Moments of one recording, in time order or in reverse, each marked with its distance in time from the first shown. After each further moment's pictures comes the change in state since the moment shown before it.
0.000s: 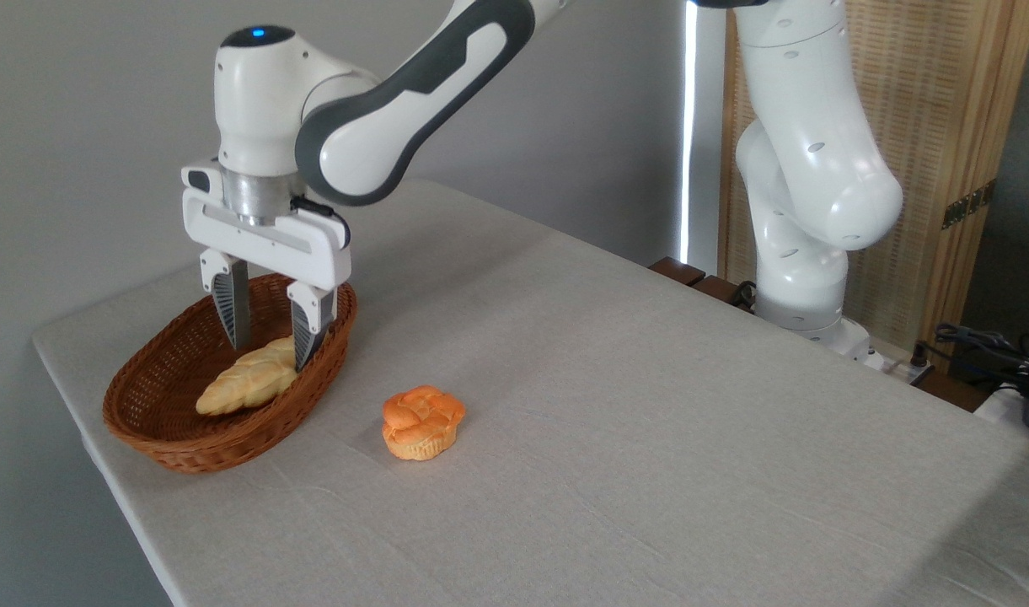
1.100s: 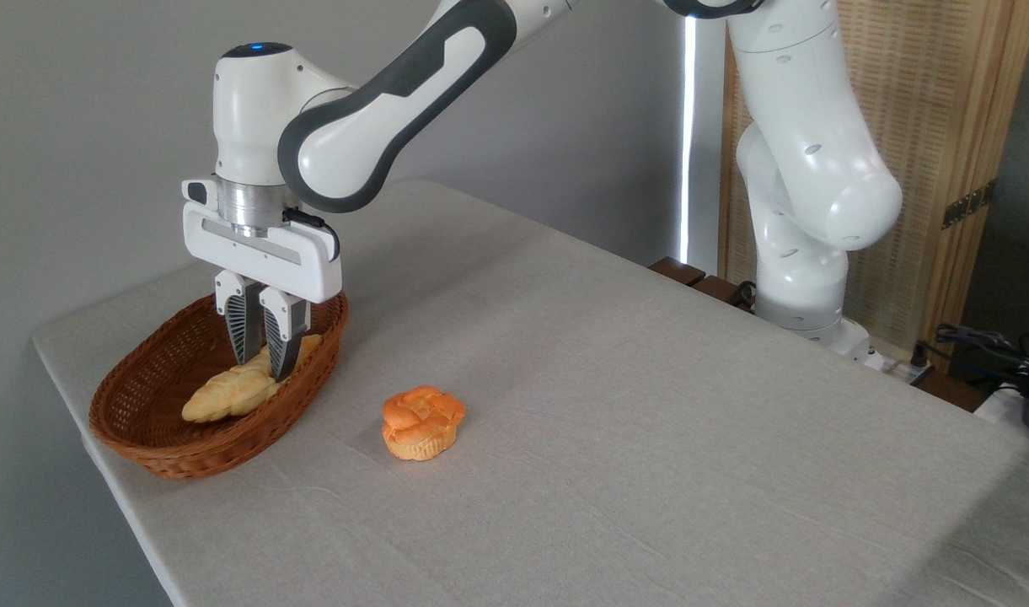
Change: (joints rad) arm -0.007 0.031 0.002 0.018 0.146 0.015 -0.031
